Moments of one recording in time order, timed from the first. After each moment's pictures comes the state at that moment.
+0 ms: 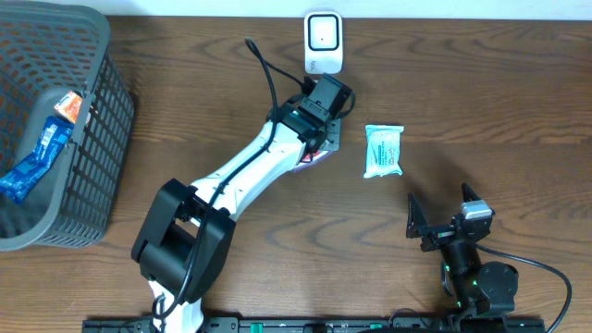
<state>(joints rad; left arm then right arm) -0.64 1.94 1.49 -0.62 -0.09 -0.50 0.04 0.01 0.01 -0.06 -0.16 0.06</state>
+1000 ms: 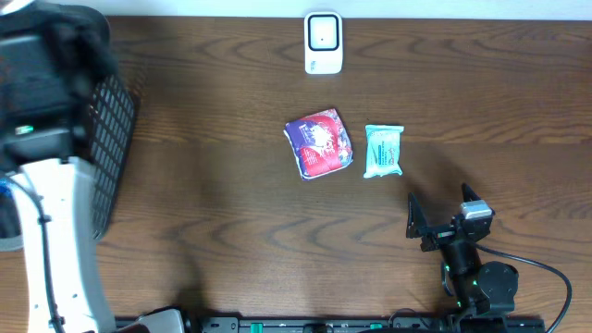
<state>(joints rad) 0.25 1.42 1.54 -0.63 -0.14 -0.38 0.04 0.01 0.01 -0.06 -0.16 0.06</state>
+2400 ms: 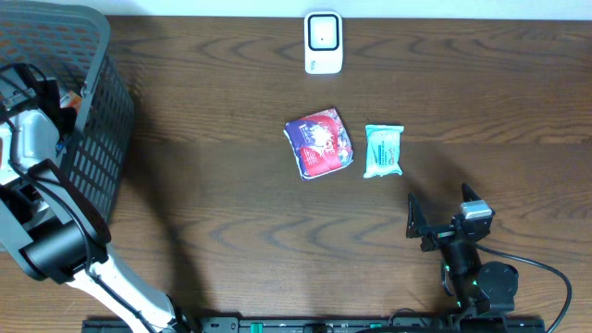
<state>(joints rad) 0.56 2.06 1.53 -0.52 -0.17 0.31 0.04 0.01 0.01 -0.06 -0.16 0.06</state>
